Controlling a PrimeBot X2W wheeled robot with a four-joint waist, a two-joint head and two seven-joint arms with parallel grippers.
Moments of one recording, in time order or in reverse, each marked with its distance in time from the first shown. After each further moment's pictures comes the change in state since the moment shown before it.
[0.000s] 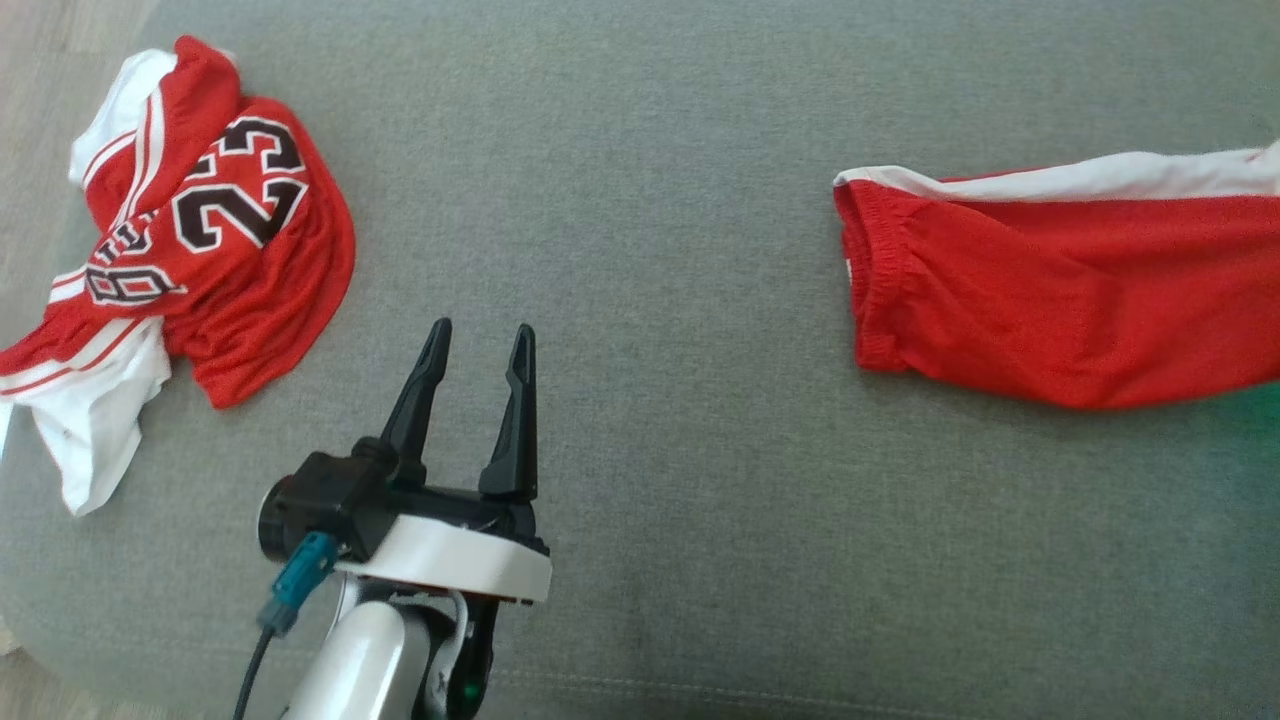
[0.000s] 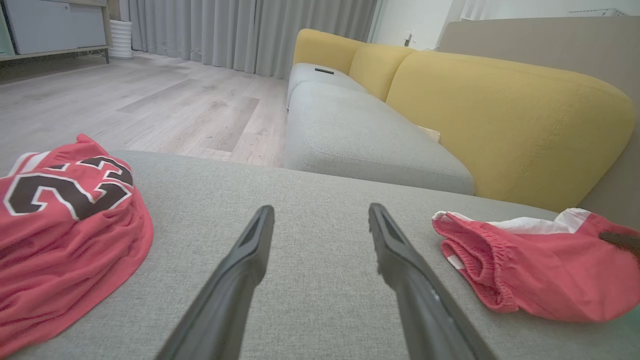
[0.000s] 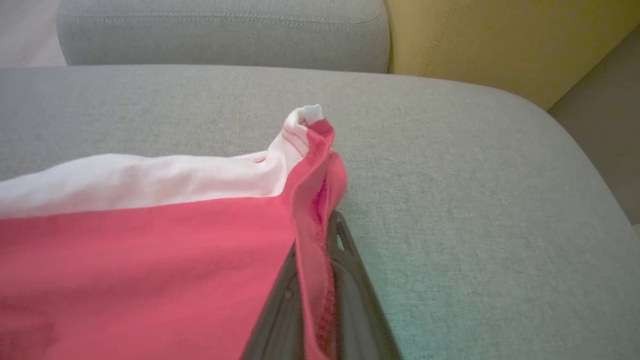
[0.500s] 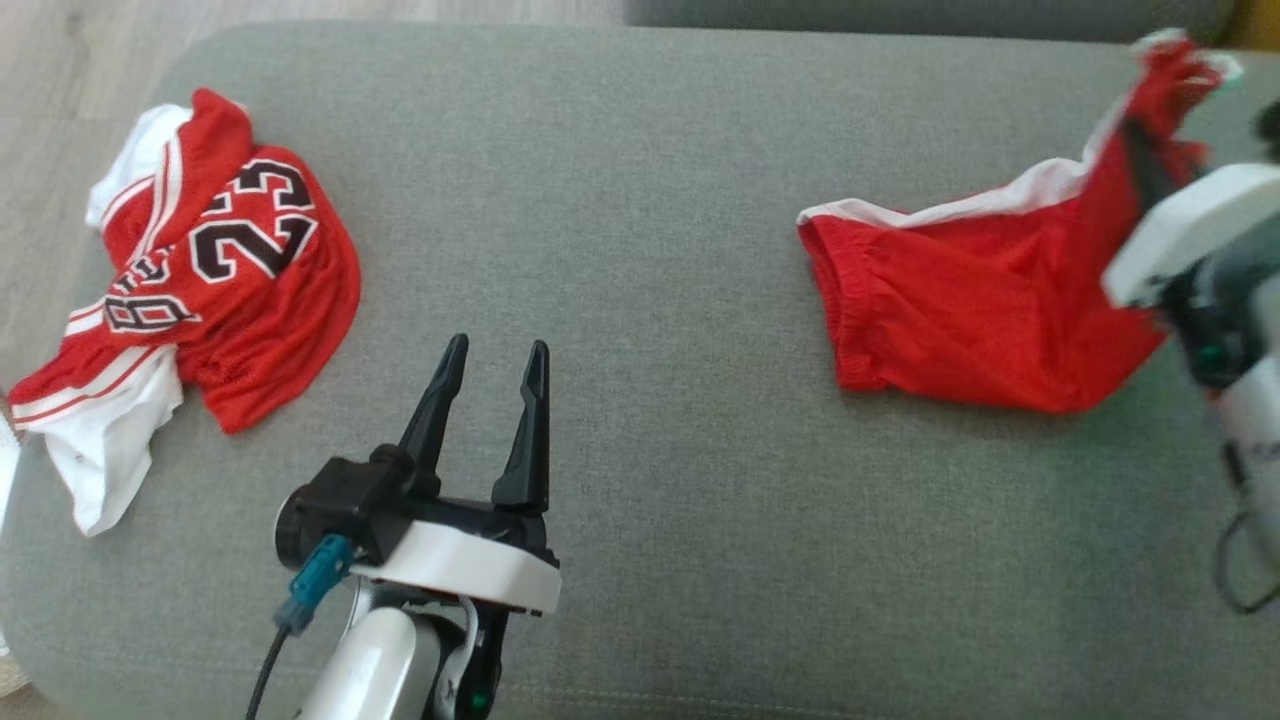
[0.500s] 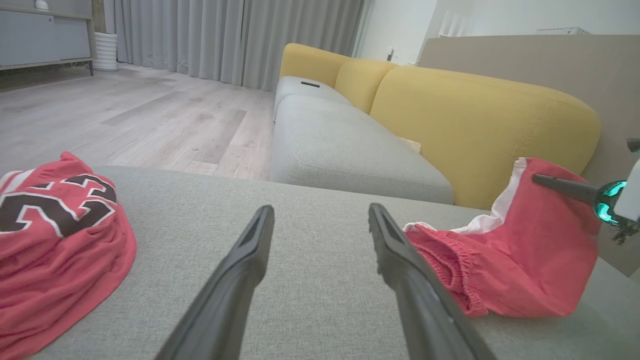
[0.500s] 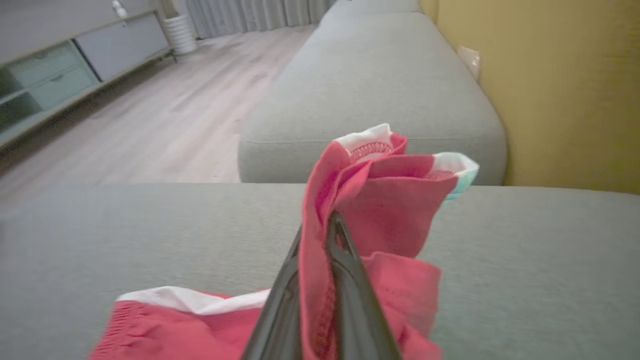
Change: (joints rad) left arm 0.002 -0.002 -0.016 0.036 -0.012 -0.012 0.000; right arm -0.001 0.184 0.018 -0.251 0.073 0.000 -0.014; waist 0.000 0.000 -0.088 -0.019
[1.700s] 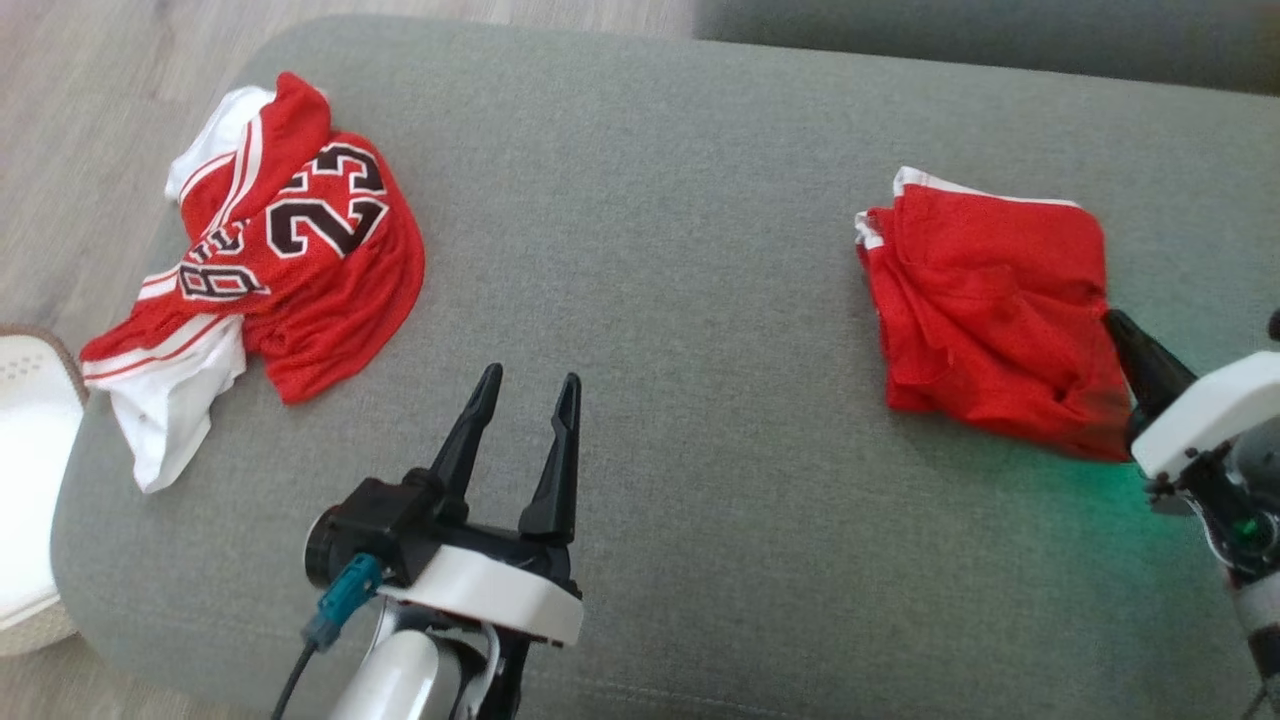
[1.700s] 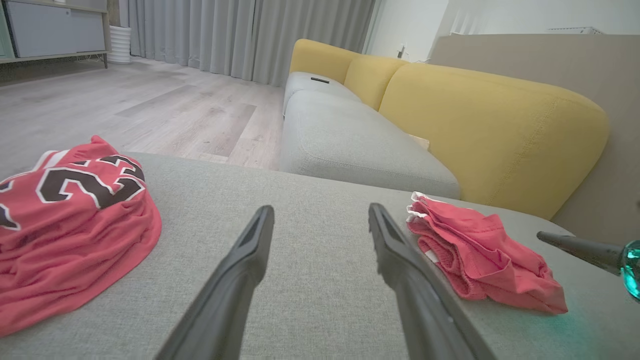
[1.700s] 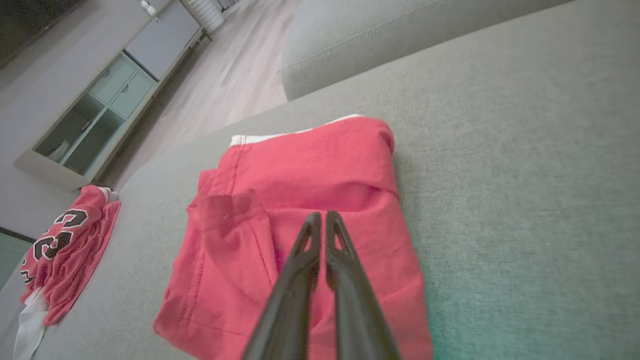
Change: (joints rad) left arm 0.025 0.000 -0.044 0.011 -0.010 -0.014 0.000; right arm 0.470 -0.029 -0.222 -0.413 0.265 0.000 0.212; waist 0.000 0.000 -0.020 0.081
